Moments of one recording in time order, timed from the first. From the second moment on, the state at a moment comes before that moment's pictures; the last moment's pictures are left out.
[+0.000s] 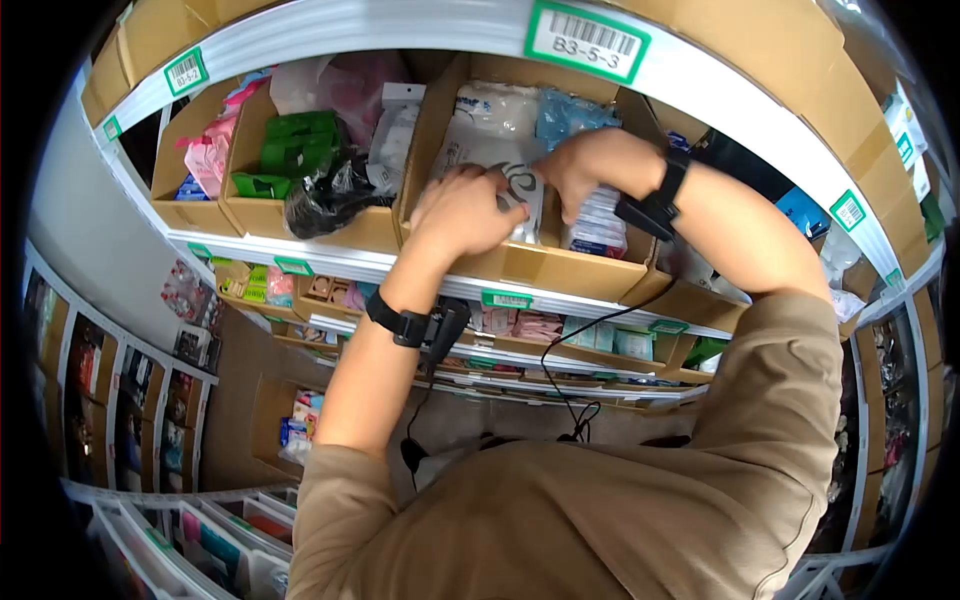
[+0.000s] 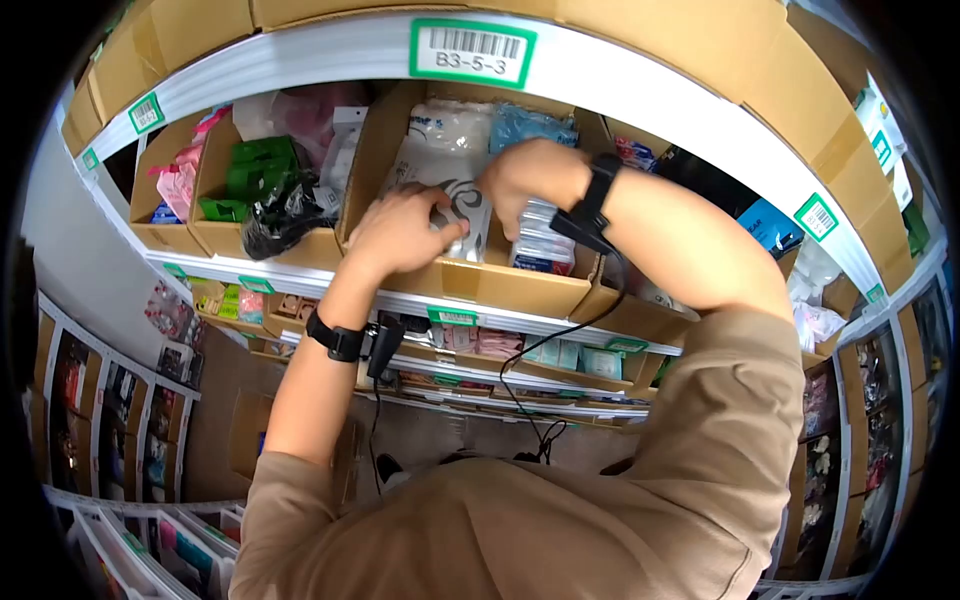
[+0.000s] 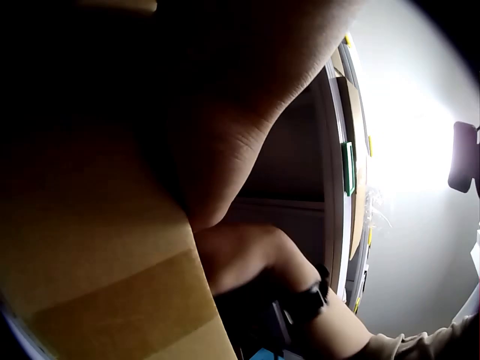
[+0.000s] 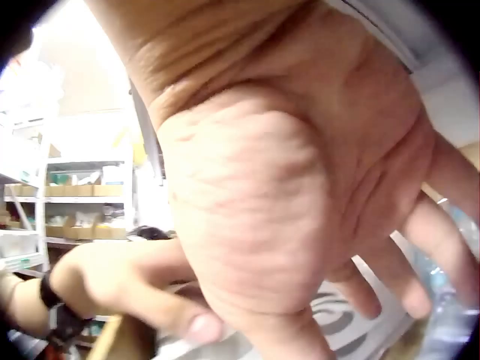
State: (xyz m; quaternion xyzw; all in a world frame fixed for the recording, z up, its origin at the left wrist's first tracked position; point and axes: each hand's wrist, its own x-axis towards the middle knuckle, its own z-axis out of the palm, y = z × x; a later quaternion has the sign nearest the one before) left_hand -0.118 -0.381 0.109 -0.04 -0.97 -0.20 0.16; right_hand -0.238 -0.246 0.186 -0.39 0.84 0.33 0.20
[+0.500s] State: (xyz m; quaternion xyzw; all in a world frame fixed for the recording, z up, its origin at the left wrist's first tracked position) left_hand -0.121 -0.378 0.103 -0.04 -0.96 -0.19 0.19; right_hand -0.181 -0.177 0.154 -0.44 0.84 0.31 0.02
